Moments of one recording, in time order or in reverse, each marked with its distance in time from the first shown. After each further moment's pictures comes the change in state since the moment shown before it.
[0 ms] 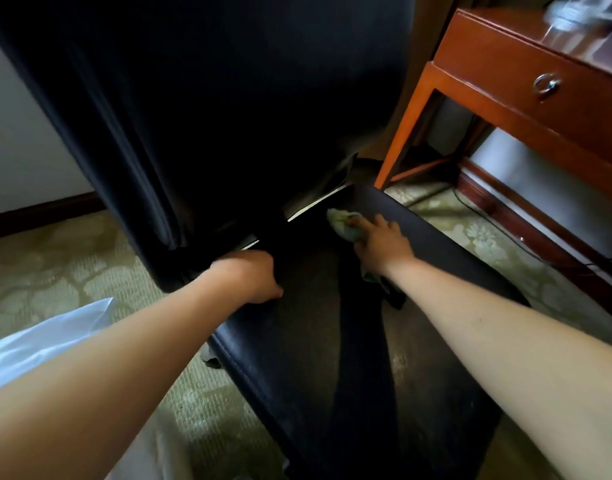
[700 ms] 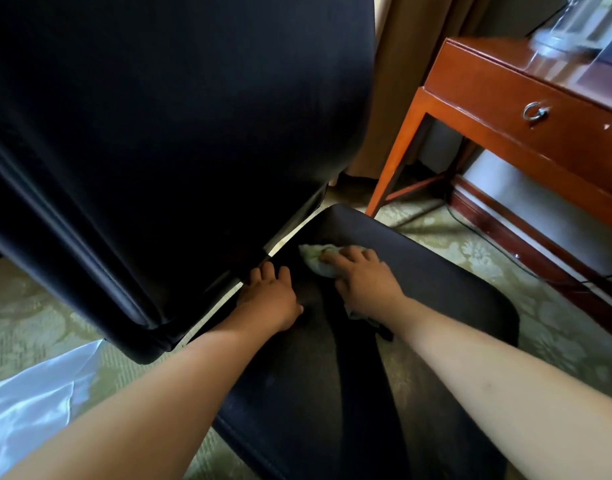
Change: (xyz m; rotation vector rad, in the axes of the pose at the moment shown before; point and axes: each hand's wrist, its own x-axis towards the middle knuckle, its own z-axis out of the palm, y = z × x) left_hand 0.037 0.040 0.012 -0.133 0.021 -0.050; right_hand -0.007 -0.013 0.007 -0.101 0.018 -0.221
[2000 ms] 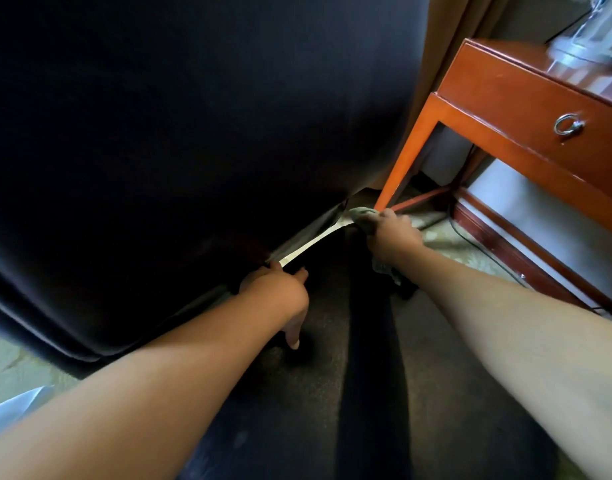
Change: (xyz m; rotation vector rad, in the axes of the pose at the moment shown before) left_hand 0.079 0.033 -0.041 0.355 -0.297 -0.034; right_hand 0.144 0.087 -0.020 -0.051 -0.006 0.361
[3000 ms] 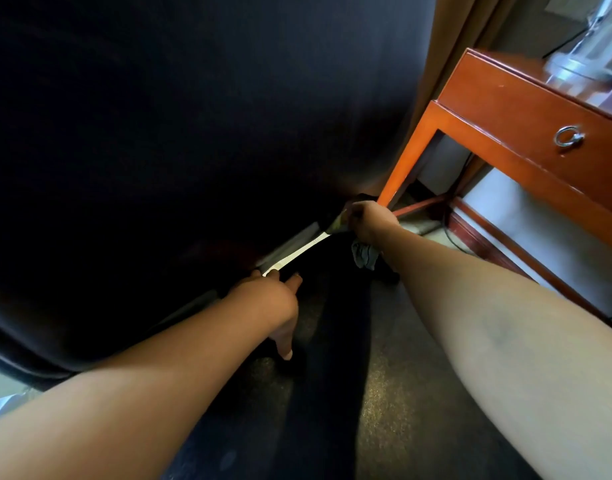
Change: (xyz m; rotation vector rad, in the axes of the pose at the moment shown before) left_hand 0.002 -0.006 0.006 0.009 -0.007 0.096; right_hand 0.054 -0.013 -0.004 0.342 0.014 -0.105
